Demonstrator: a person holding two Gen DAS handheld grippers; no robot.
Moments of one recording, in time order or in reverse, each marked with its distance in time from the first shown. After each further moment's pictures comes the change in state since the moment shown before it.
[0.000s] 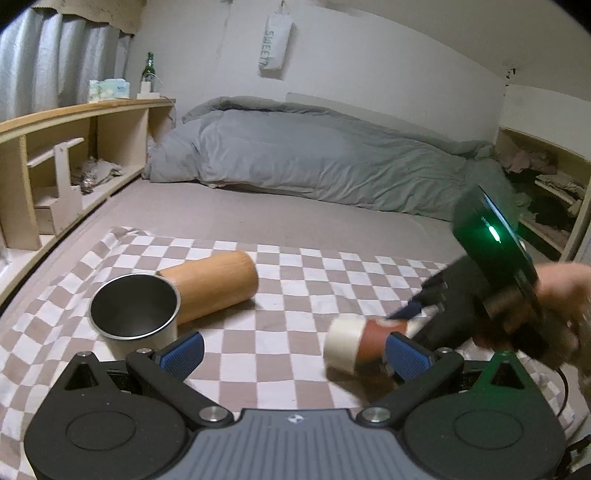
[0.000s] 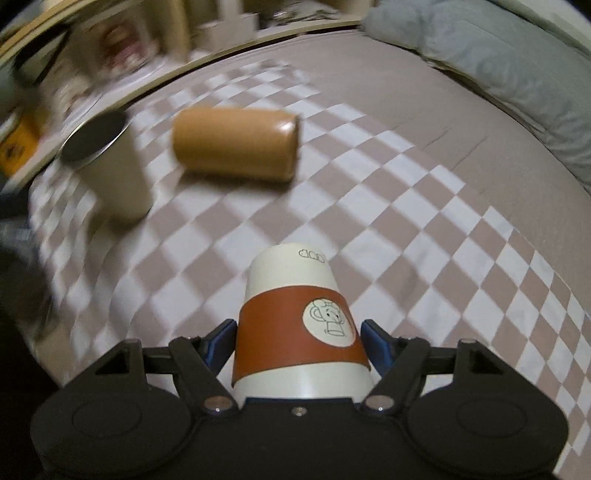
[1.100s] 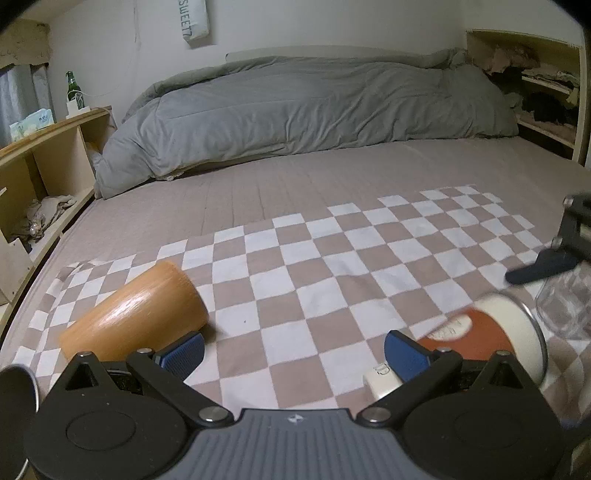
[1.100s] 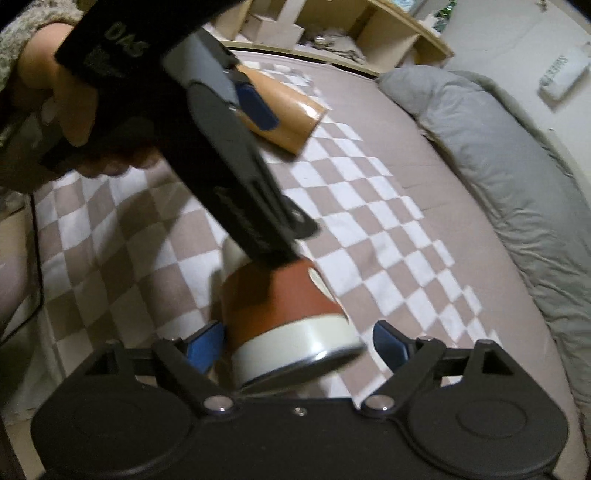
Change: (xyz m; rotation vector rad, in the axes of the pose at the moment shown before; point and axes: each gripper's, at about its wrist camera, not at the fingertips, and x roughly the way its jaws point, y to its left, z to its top) left arm 0.150 -0.041 0.005 0.301 0.128 0.057; right arm -0.026 0.035 -0.071 -0.268 -0.116 -0.316
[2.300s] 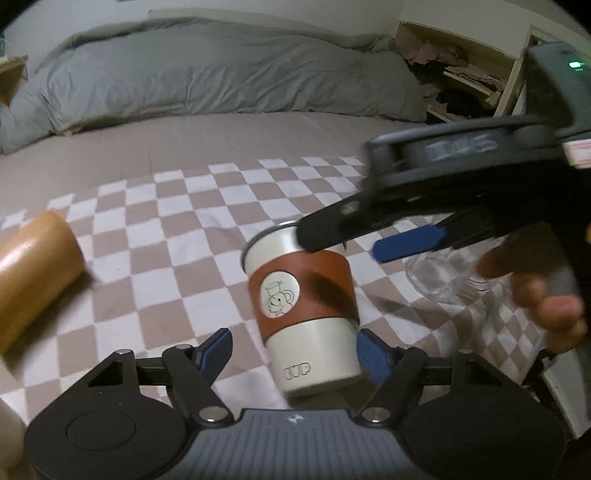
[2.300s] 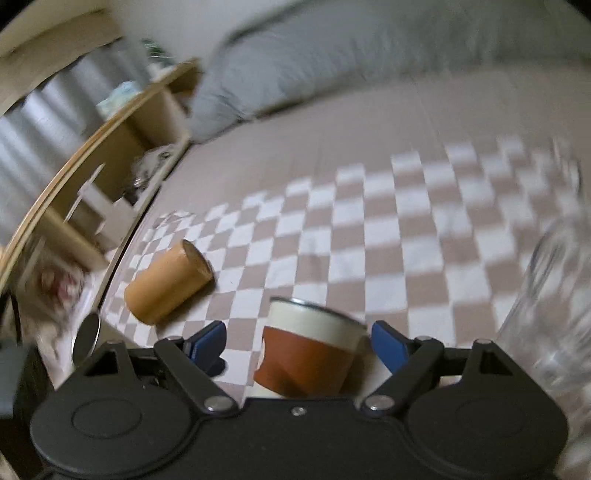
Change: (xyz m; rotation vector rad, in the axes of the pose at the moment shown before) left arm -0.013 -0.021 -0.013 -0.049 0.124 -0.415; right arm 0.004 -0.096 -0.032 1.212 -0.055 0.203
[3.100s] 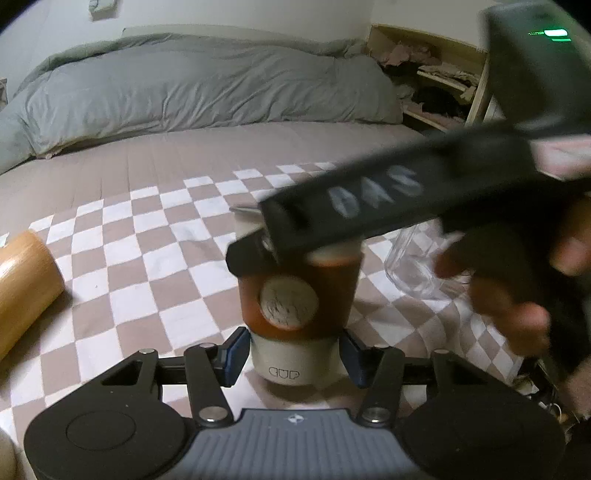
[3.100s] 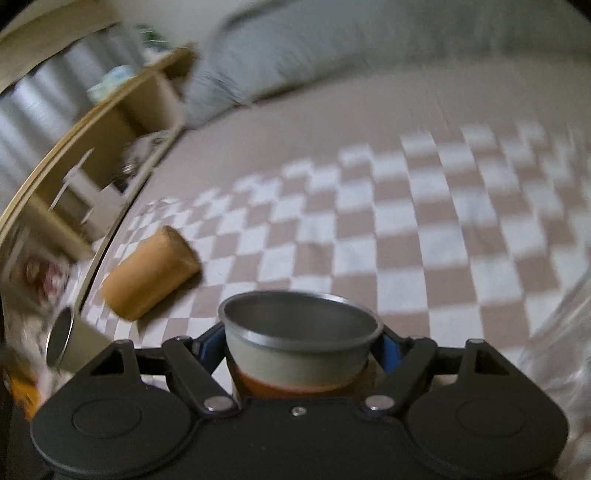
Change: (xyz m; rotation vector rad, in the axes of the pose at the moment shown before) left arm 0.005 -0.014 -0.006 0.083 -0.053 -0.028; right arm 0.017 0.024 -0.013 -0.172 -0.058 -0.023
